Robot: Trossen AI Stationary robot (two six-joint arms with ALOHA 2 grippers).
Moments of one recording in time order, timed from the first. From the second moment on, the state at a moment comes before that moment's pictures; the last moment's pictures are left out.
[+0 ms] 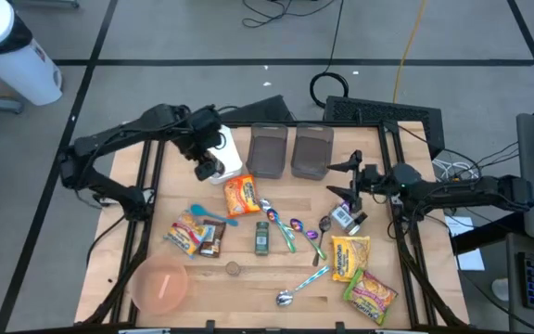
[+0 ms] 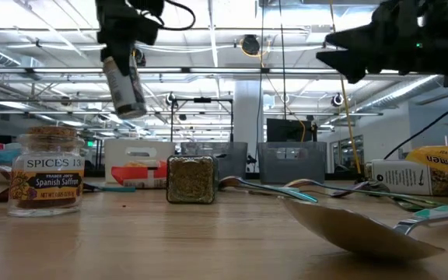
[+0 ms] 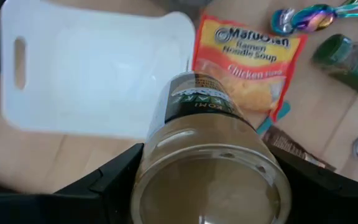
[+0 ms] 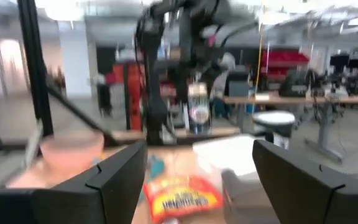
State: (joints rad) left arm 0.44 1.42 1.43 -1.33 0.09 -0.03; right arm -0.19 0.76 0.14 0.79 -0.10 0.01
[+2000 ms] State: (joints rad) left arm 0.18 1.72 1.86 -1.23 -0.03 0.12; right arm -0.23 1.58 0.83 0.75 -0.21 -0.04
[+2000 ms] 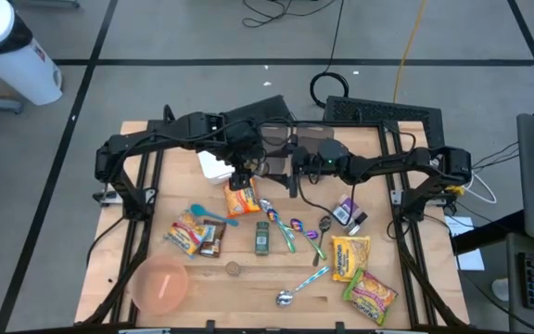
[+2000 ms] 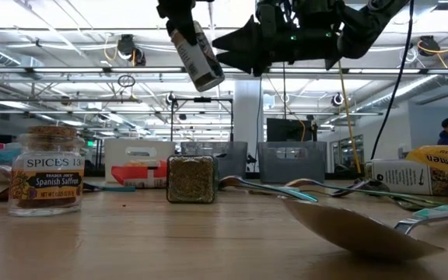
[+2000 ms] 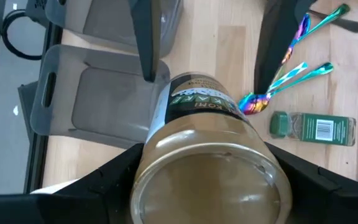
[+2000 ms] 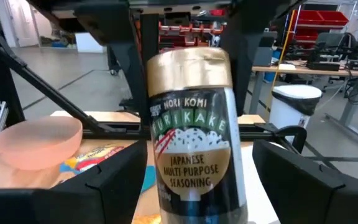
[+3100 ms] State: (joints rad) left arm 0.20 1.72 1.86 -1.33 -0.08 0.08; right arm -0.23 1.58 0.83 0.73 -0.32 0.04
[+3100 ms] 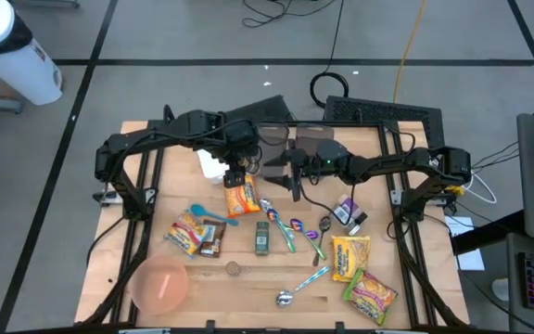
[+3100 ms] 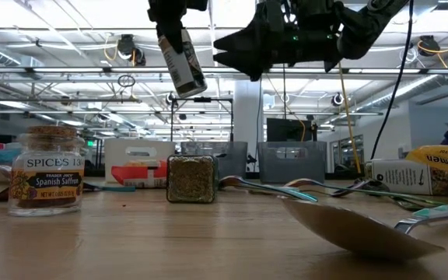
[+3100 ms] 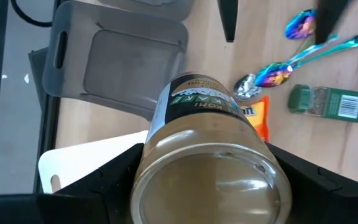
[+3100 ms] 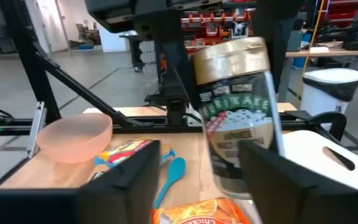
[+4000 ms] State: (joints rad) left arm 0.18 1.77 1.86 -1.20 0.01 0.12; right arm -0.23 1.58 0.83 0.64 -0.21 0.01
